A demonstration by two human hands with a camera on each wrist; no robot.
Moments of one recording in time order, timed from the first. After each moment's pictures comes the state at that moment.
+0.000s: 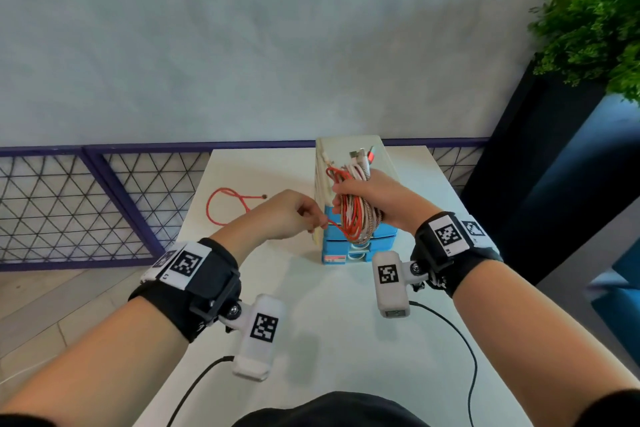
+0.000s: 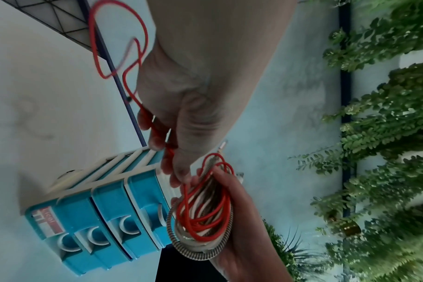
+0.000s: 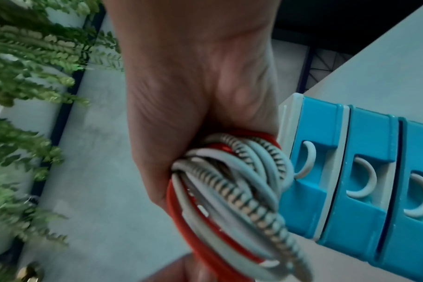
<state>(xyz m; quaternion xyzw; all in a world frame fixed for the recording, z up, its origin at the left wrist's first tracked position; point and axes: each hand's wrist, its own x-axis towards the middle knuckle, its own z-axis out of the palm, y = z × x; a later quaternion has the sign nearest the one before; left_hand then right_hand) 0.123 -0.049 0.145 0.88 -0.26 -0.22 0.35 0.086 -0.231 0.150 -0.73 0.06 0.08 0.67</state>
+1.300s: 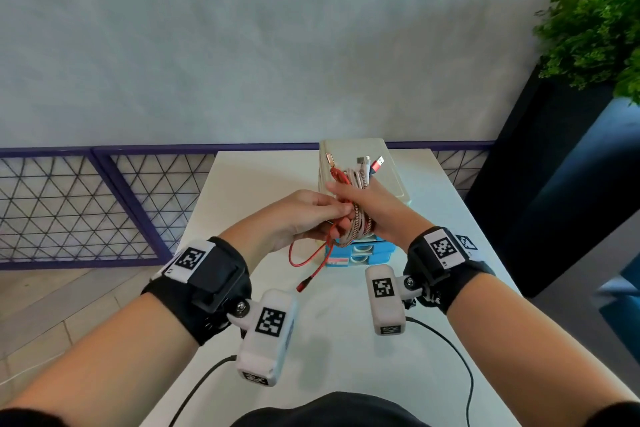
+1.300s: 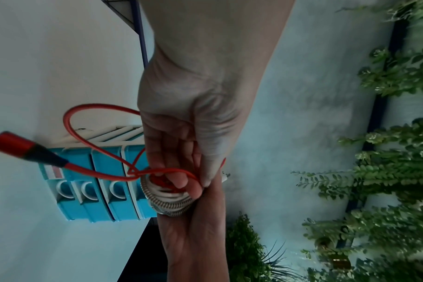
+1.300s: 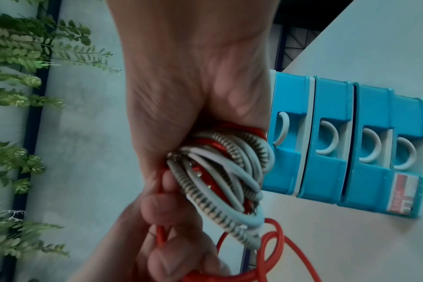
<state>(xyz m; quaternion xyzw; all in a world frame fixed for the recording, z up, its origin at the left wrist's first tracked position) 0.110 -0.069 0.150 0.73 -0.17 -0.33 0.58 0.088 -0.221 0.135 -0.71 0.05 0.05 0.70</state>
